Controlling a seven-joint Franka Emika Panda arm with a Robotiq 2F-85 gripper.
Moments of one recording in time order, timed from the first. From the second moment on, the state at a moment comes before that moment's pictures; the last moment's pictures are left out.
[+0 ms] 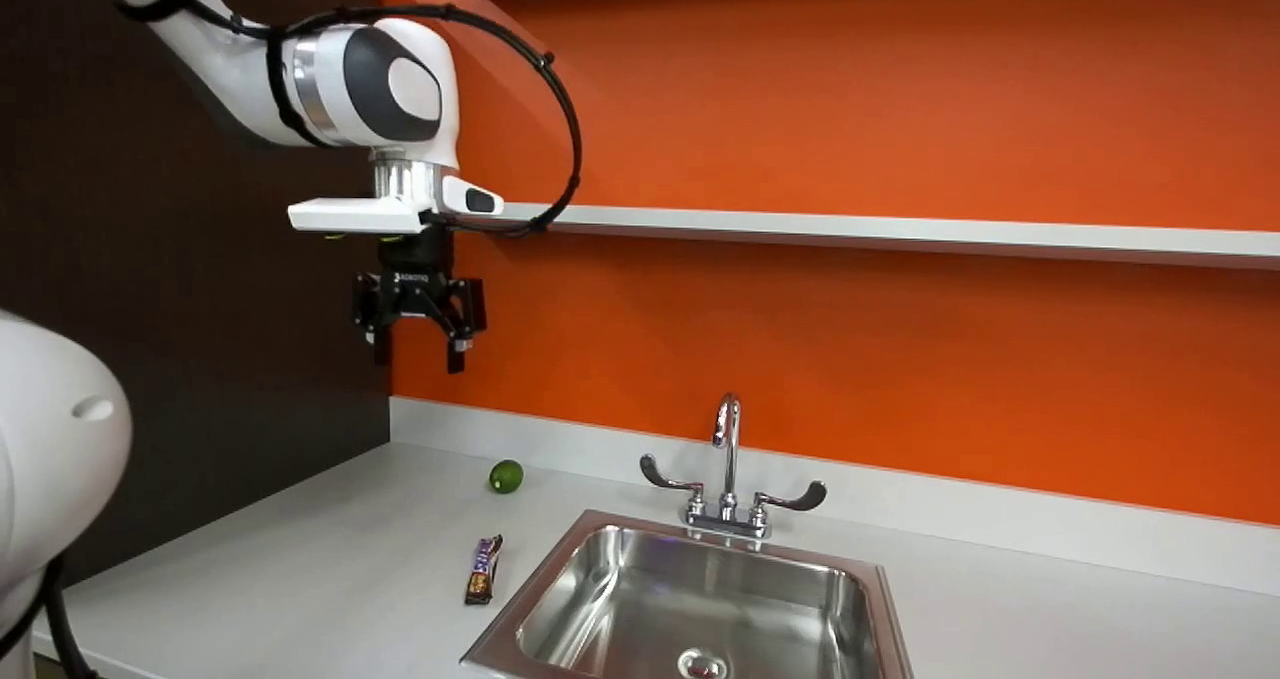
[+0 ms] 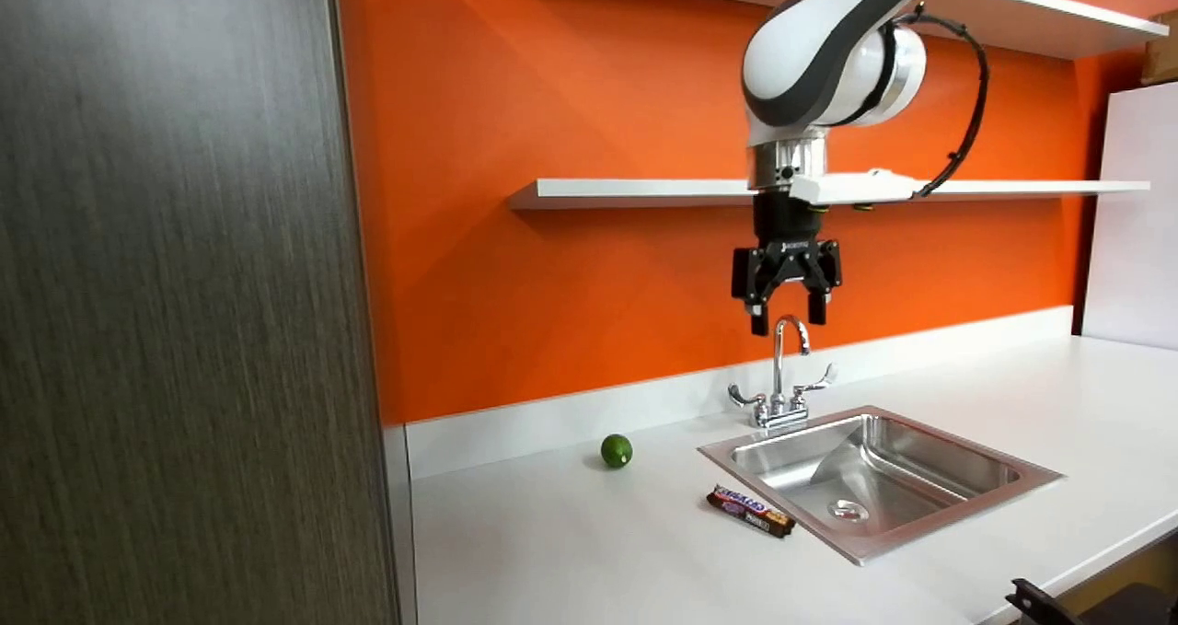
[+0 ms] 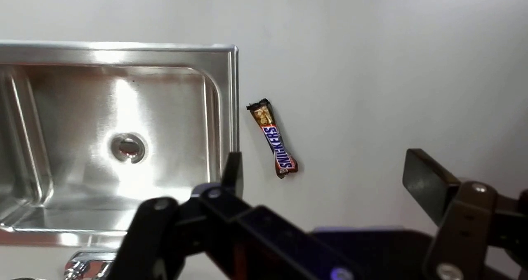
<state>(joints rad) 0.06 -0.44 0.04 -2.53 -0.02 2.08 0.02</state>
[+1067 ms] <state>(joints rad) 0.05 0.05 0.00 -2.43 -0.02 2.44 -0.11</state>
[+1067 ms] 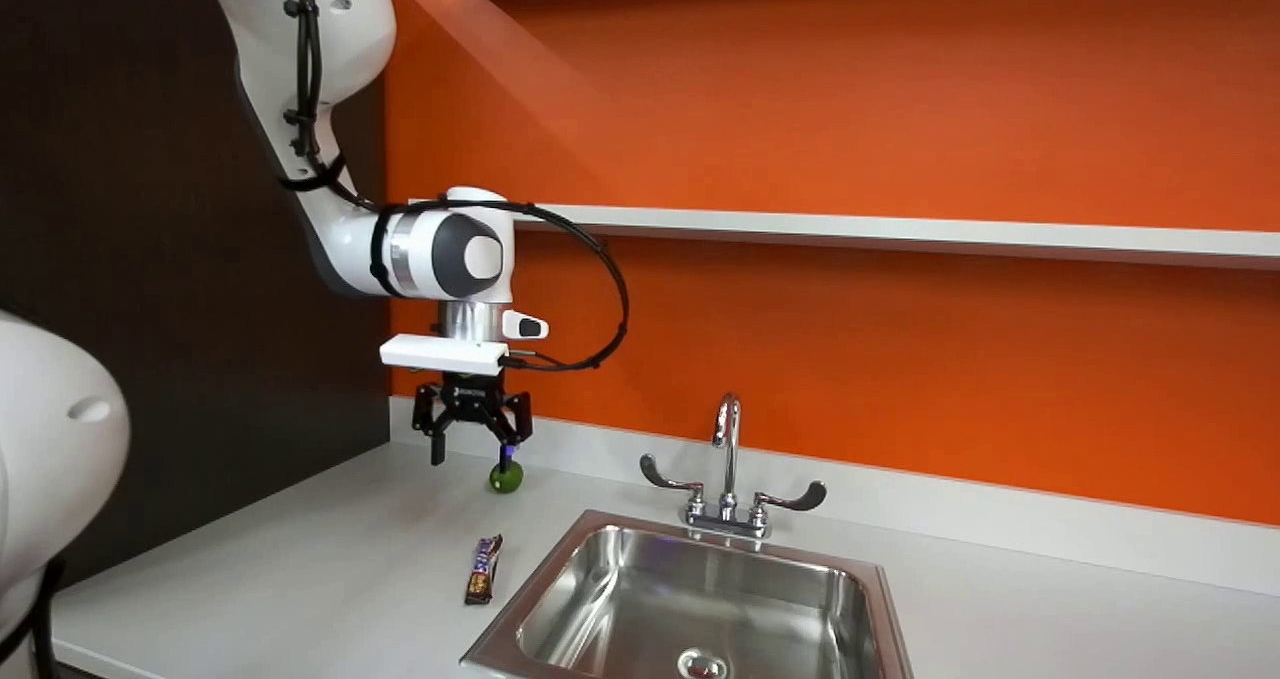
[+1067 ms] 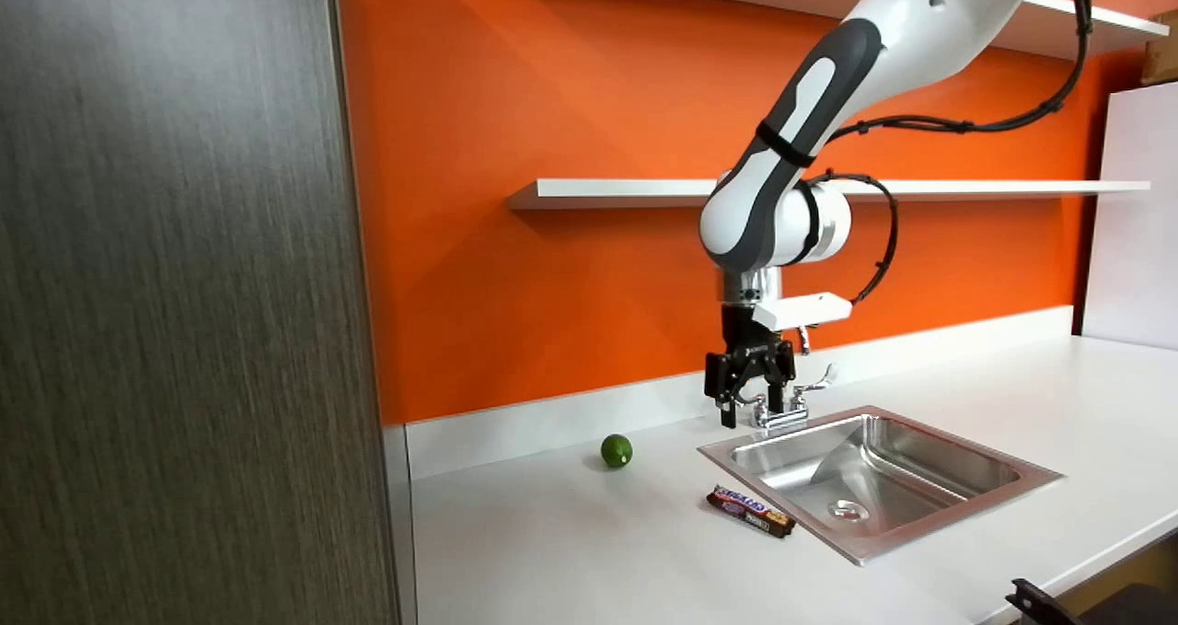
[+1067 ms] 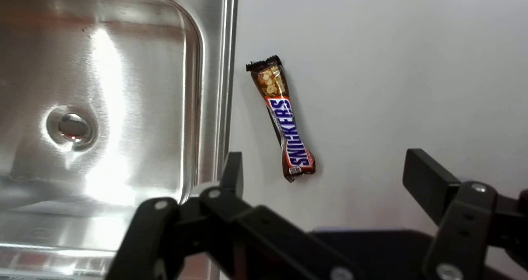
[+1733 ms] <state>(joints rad) 0.02 0.27 0.00 -2.34 -0.02 2.52 -0.21</state>
